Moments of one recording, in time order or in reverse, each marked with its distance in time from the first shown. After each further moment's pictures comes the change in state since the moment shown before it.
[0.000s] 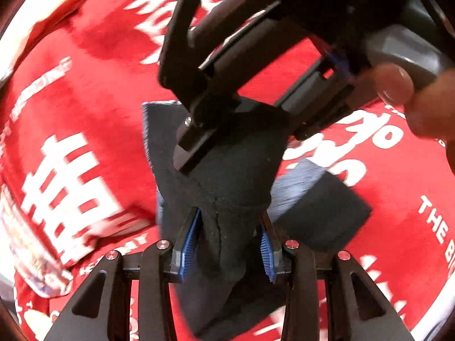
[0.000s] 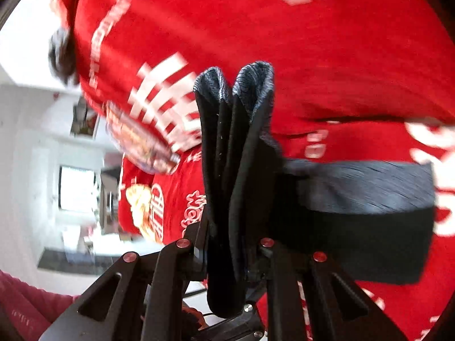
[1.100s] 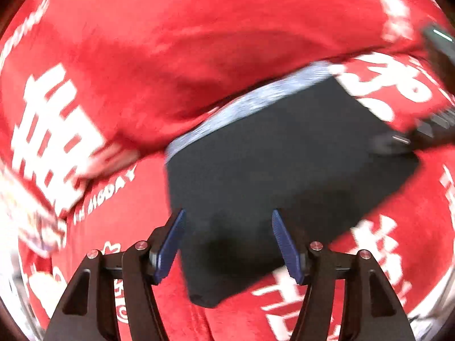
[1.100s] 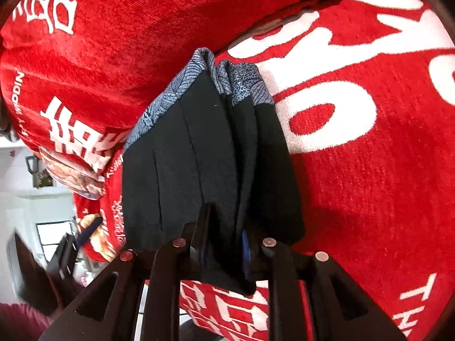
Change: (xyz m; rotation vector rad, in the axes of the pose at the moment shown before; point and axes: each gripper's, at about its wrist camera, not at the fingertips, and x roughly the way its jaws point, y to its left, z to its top) left arm 0.058 0.034 -0.027 -0.117 0.397 0.060; right arm -0.021 -0.187 -0.072 0.258 -0.032 -0.204
